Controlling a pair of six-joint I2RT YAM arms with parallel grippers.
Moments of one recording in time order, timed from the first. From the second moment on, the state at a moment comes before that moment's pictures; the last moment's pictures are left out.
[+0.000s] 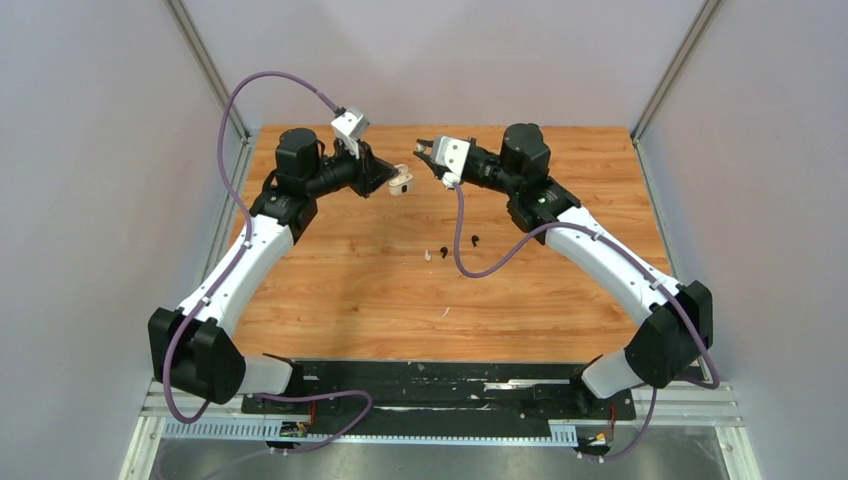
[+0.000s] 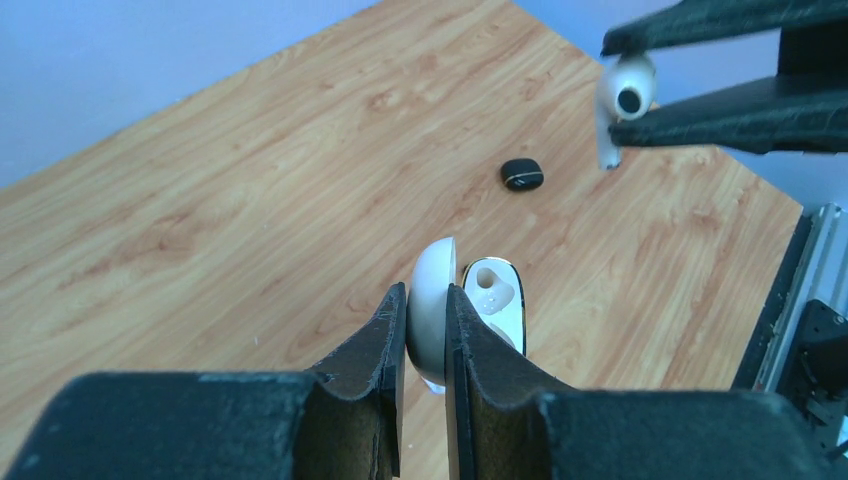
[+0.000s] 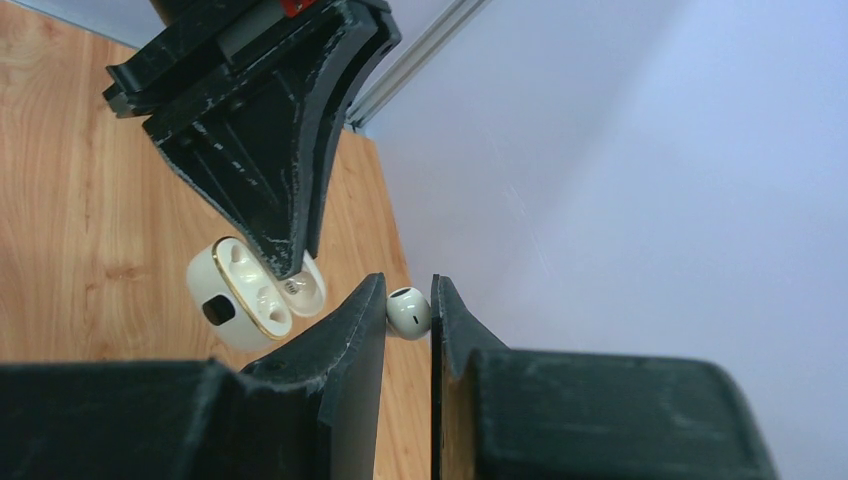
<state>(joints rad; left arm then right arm) -0.31 1.34 1.20 -0.09 0.61 -0.07 0.61 1.49 1.38 0.15 -0.57 -0.75</state>
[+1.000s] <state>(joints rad) -0.32 1.33 1.20 0.05 0.65 -0.13 0.65 1.49 1.34 0.15 -0.63 -0.95</state>
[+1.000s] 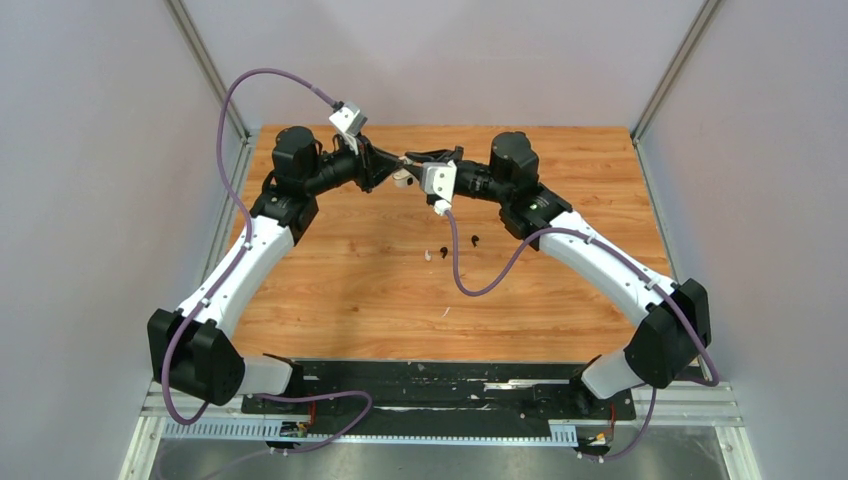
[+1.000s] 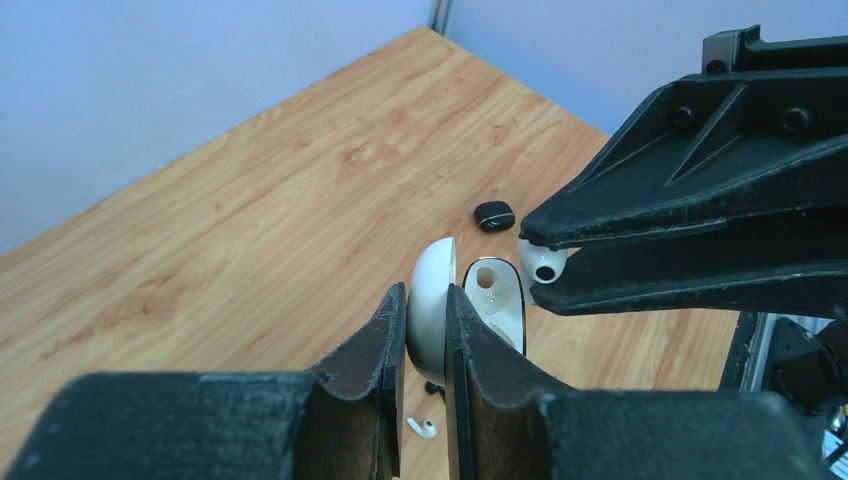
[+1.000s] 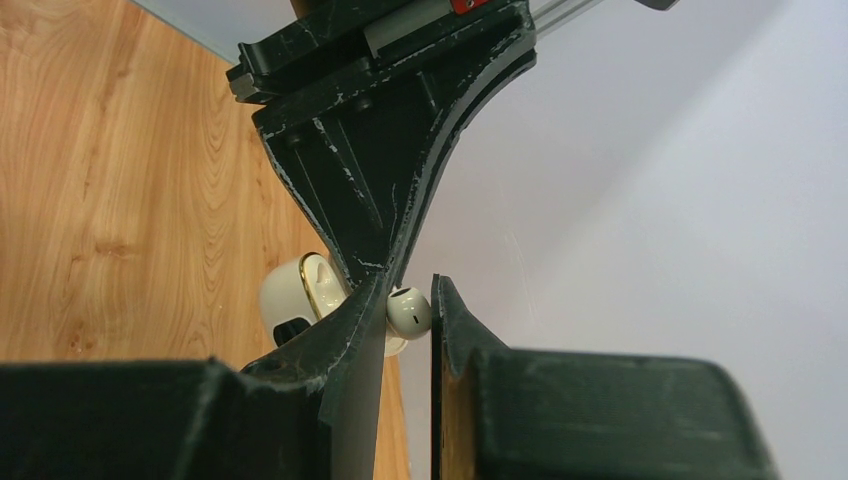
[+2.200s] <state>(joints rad) -0.32 1.33 1.20 0.06 0.67 -0.14 0.66 1.52 1.33 0.10 -0.58 -1.20</state>
